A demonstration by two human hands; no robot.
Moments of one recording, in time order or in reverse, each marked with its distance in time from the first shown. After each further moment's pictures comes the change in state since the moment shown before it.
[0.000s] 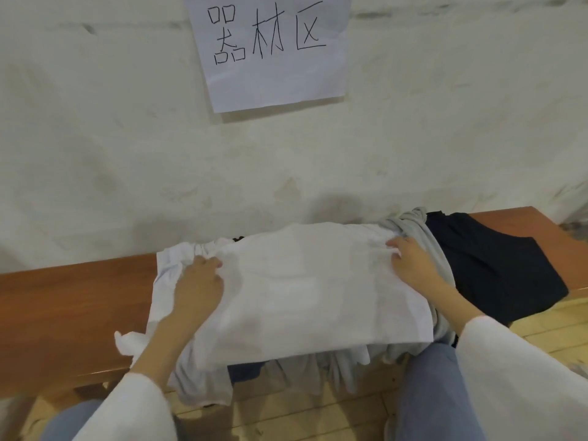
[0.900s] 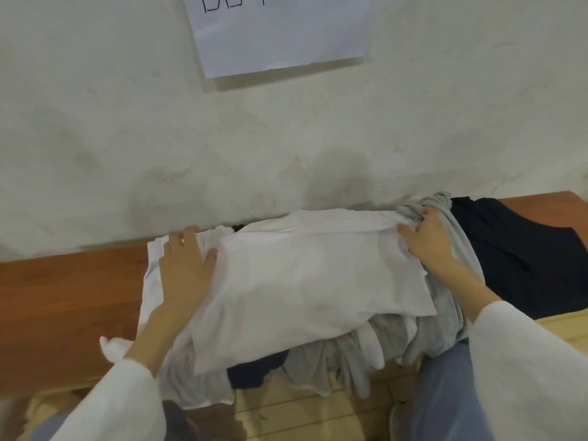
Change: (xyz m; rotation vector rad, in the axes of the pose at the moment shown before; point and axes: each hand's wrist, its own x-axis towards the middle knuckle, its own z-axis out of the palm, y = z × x) left_hand 0.032 -0.006 0.007 -0.122 0.224 -0.107; right_hand 0.046 -0.012 0.013 0.418 0.125 0.289
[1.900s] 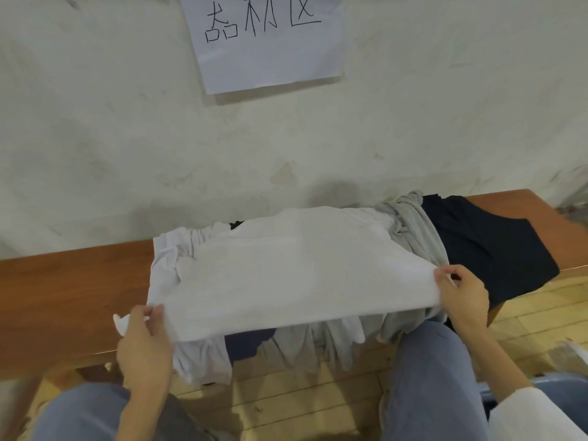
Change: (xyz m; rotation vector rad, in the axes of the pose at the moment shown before) left_hand -0.139 -0.035 -0.042 -0.301 0.142 -0.431; right_hand -0.121 0.079 -0.069 0.003 0.216 0.007
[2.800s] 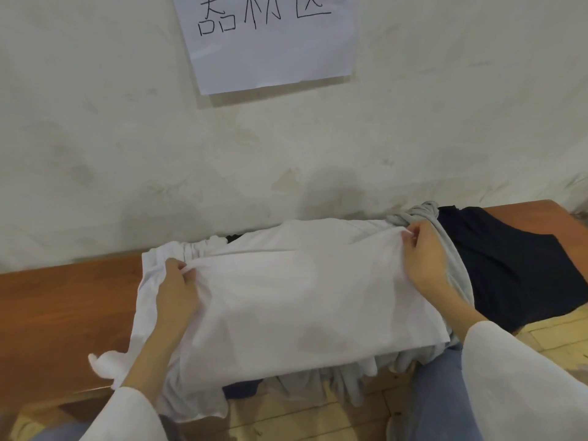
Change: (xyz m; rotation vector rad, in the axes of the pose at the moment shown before) left_hand 0.099 0.045 0.082 -0.061 -0.211 0.172; right_hand 0.087 -0.064 0.088 -0.055 0.015 -0.233
